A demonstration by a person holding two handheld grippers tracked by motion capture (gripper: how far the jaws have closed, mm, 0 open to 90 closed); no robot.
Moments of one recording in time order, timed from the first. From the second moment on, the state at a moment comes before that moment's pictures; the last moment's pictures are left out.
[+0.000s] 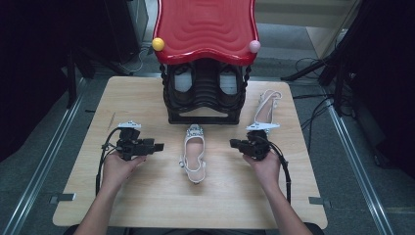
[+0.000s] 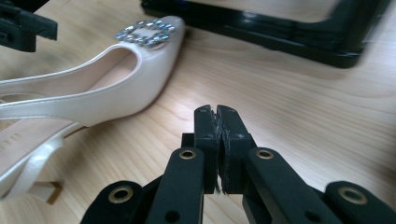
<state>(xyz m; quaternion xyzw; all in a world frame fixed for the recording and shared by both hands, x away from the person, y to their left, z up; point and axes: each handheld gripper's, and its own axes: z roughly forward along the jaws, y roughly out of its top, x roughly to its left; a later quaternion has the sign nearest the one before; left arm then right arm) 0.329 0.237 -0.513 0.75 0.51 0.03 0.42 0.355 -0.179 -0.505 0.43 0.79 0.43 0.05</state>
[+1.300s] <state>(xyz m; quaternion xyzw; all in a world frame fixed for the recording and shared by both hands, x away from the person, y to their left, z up) 0.338 0.233 -0.514 0.76 0.51 0.05 0.40 0.383 -0.297 -0.523 0.56 0.72 0.40 0.09</state>
